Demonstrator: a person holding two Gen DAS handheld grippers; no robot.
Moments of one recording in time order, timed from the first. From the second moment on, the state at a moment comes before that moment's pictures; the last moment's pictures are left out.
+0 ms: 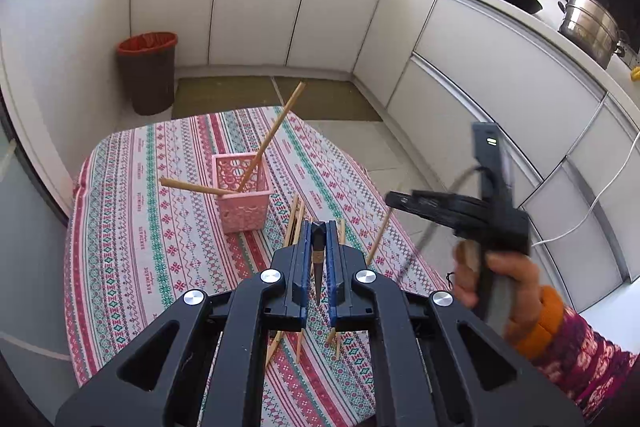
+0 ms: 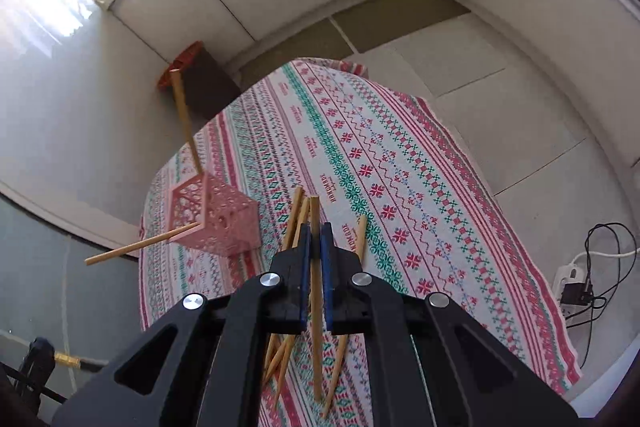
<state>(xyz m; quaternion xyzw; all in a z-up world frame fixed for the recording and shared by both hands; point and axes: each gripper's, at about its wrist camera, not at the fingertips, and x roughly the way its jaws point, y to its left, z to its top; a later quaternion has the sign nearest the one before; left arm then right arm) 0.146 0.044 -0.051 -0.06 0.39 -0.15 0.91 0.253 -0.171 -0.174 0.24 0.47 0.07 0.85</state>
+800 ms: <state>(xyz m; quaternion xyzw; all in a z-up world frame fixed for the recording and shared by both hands) 0.214 0.085 0.015 -0.10 0.30 -0.04 0.95 0.238 -0.145 0.021 0.21 0.29 0.14 0.92</state>
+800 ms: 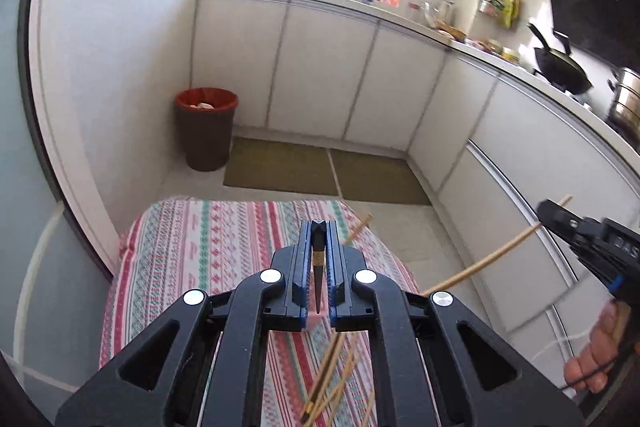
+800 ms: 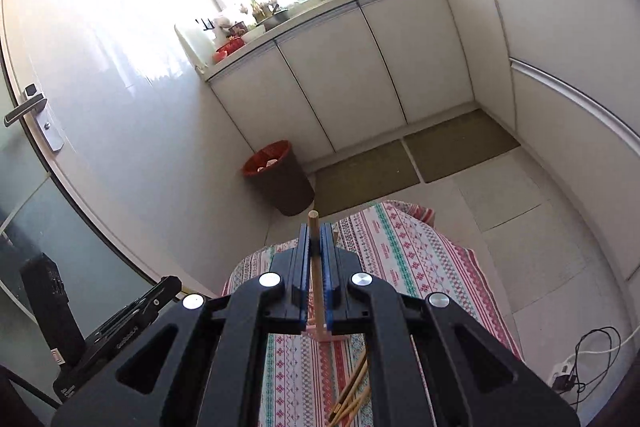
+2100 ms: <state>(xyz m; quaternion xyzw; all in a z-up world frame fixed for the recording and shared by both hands) 0.232 0.143 -0.022 -0.19 0.32 0.01 0.93 0.299 -0.059 -0.035 0.14 0.29 0.14 0.94</state>
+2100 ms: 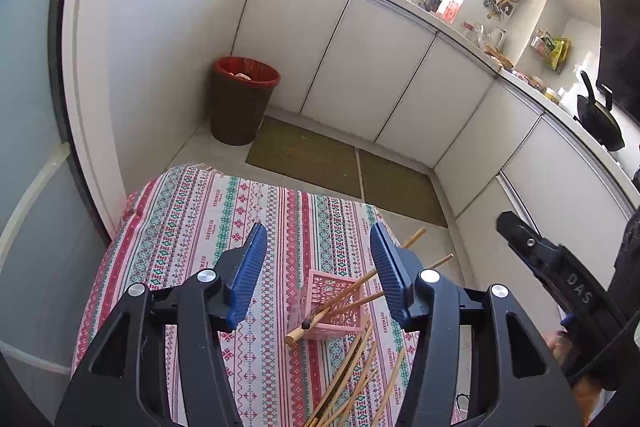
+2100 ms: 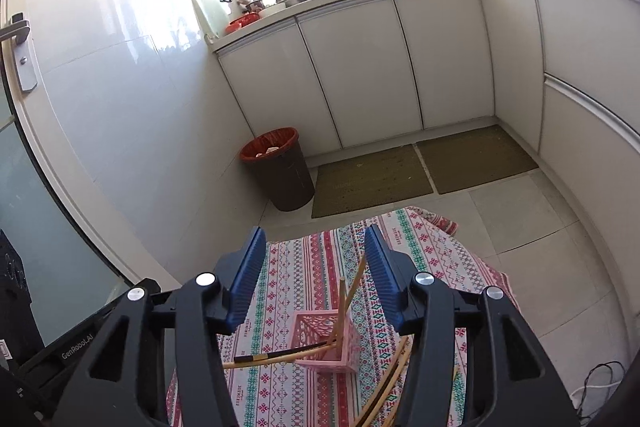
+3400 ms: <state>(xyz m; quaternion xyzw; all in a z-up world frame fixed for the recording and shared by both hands) 0.278 -0.066 -0.203 0.02 0.58 -0.14 0.80 0.187 -0.311 -0.260 0.43 0.50 0.00 0.75</state>
